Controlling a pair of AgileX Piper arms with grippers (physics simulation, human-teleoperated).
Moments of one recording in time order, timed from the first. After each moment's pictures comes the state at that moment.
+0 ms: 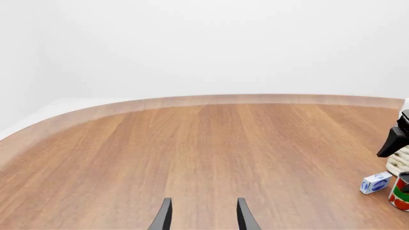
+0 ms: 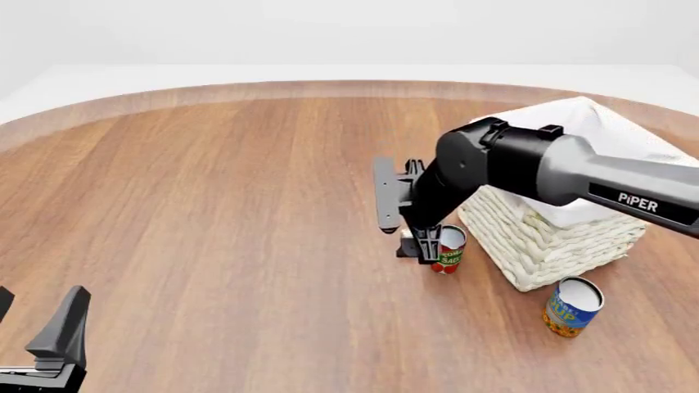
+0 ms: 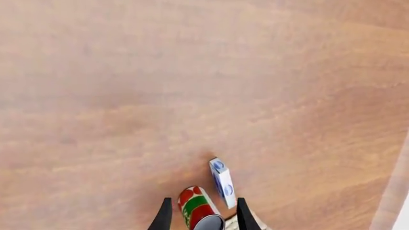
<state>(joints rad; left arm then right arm) 0.00 0.01 0.00 0.00 0.00 0.55 1.76 -1.32 0.77 -1.13</state>
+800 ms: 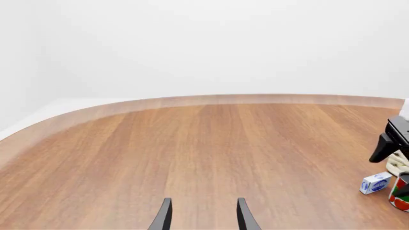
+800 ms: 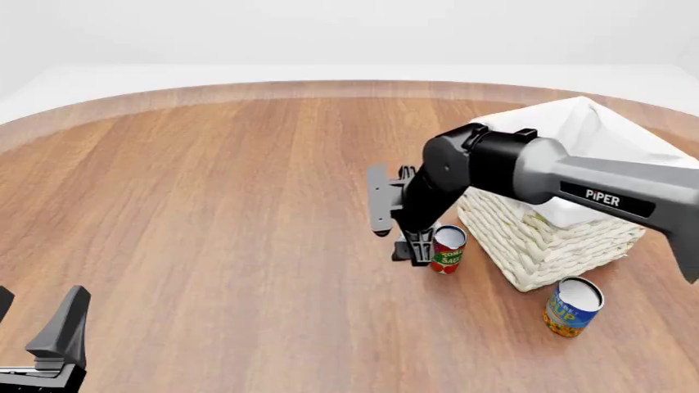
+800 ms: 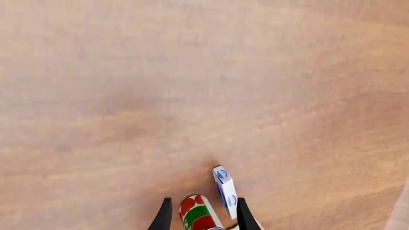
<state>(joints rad) 0.00 0.01 0.00 0.00 0.00 0.55 1.83 -1.35 0.78 -1.13</state>
